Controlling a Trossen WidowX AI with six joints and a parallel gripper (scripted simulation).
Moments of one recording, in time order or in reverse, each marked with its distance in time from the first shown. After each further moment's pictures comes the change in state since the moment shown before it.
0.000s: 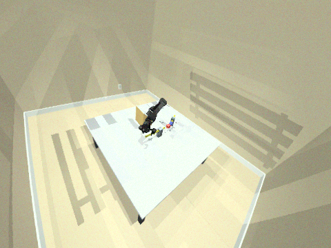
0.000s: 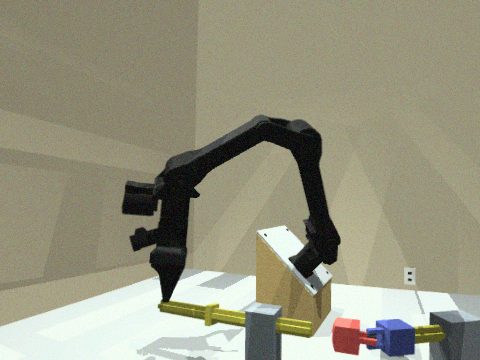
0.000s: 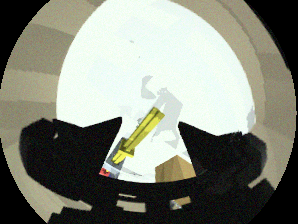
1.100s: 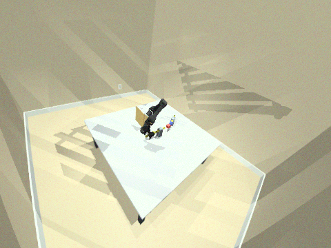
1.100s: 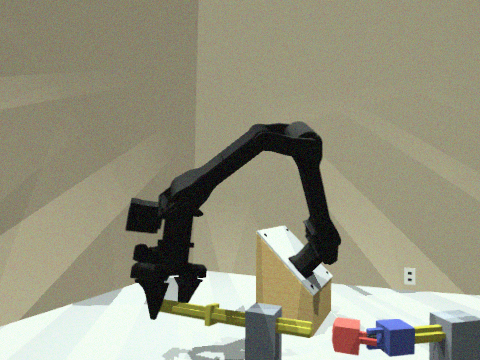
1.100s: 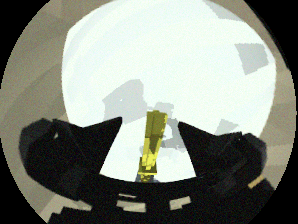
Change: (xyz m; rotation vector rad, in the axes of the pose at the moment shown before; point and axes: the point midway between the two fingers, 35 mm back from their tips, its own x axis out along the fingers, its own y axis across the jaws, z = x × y) arm 0.037 -0.001 -0.005 0.545 -0.014 0.064
